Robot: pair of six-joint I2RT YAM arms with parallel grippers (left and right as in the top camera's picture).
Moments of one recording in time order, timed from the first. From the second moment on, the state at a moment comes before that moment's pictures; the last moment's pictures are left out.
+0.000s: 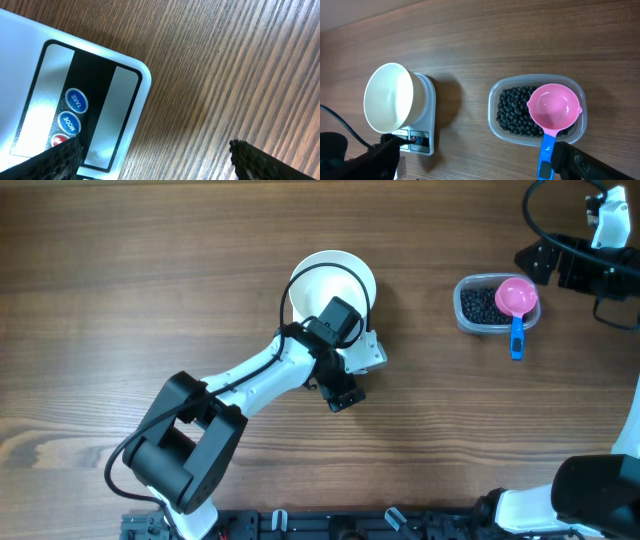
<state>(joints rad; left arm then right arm) -0.66 1.86 1.14 -0.56 0.25 0.52 -0.37 1.64 1.75 -1.21 -0.54 -0.18</state>
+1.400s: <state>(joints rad) -0.63 1.88 1.15 -0.47 0.23 0.49 -0.37 1.64 1.75 -1.21 -0.54 -0.18</state>
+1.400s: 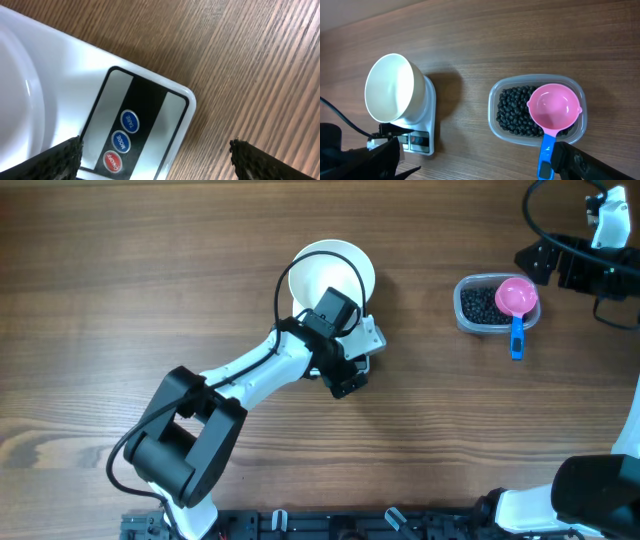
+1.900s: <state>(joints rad) -0.59 1.61 1.13 -0.61 0.30 0.10 -0.37 1.64 1.75 -1.21 -0.54 -0.18</state>
